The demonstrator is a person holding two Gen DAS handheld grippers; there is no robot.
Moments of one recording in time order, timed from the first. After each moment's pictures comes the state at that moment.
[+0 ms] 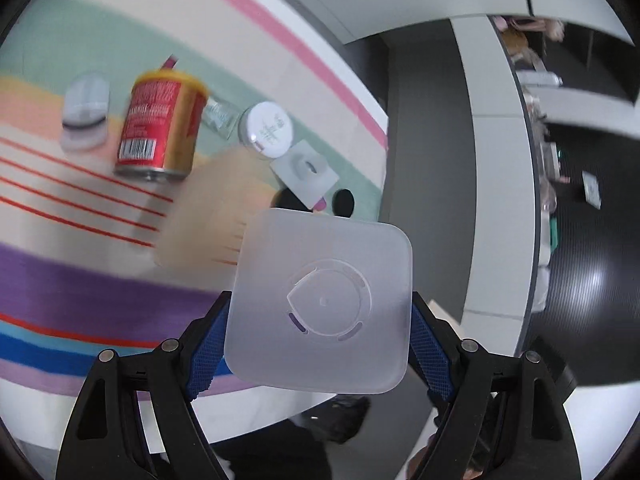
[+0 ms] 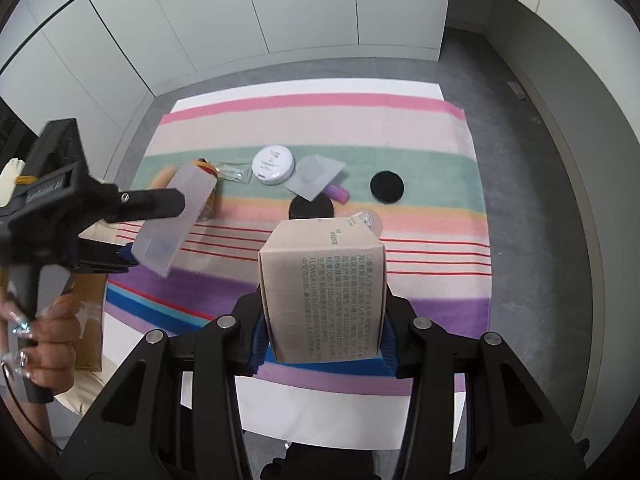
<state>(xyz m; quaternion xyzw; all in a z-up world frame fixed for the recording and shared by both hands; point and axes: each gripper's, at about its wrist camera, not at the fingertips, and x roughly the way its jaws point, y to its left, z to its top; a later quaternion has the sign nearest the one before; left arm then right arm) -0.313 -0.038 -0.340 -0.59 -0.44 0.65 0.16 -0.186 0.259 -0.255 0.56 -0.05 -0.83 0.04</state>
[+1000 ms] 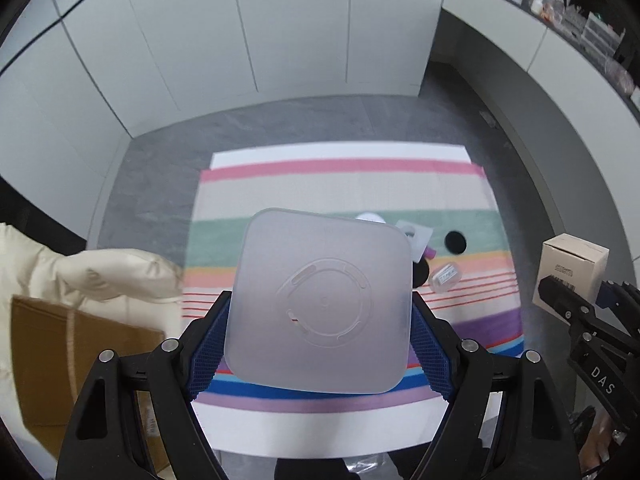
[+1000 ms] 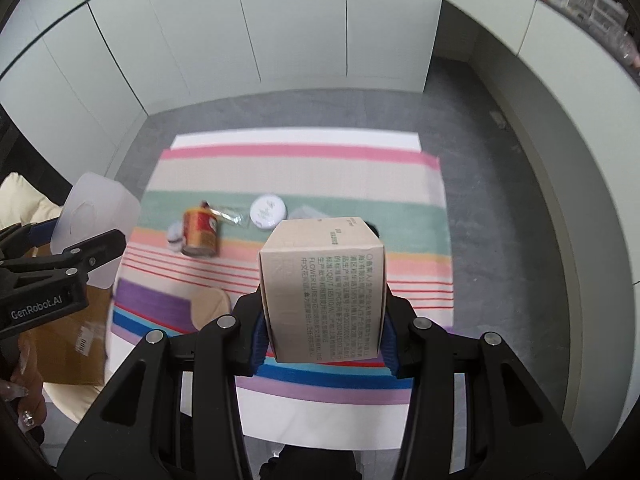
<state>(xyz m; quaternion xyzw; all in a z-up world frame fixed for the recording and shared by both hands) -0.280 0.005 -0.161 -0.54 -0.02 0.84 -0.05 -0.191 0.256 -0.157 0.52 -0.02 -0.86 0.01</state>
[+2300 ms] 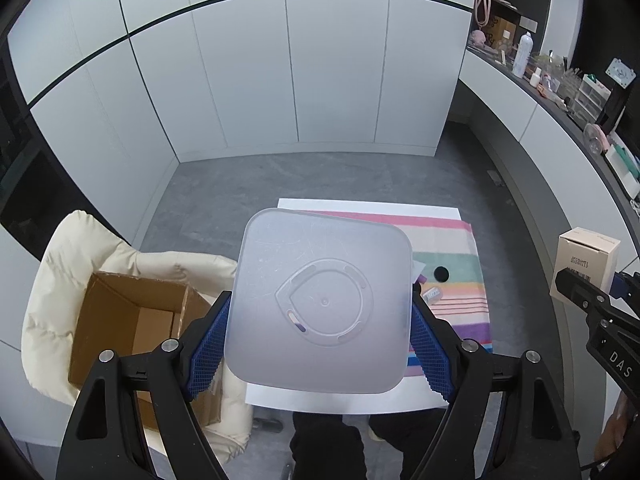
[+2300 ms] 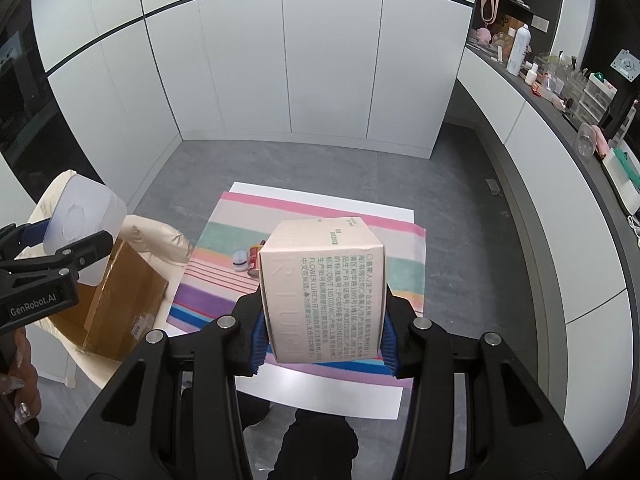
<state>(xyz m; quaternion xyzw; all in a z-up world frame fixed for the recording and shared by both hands) -0.152 -0.021 0.012 -0.47 -0.04 0.88 -0.11 -0.104 0.206 0.020 0.45 0.03 -0.89 0.05</state>
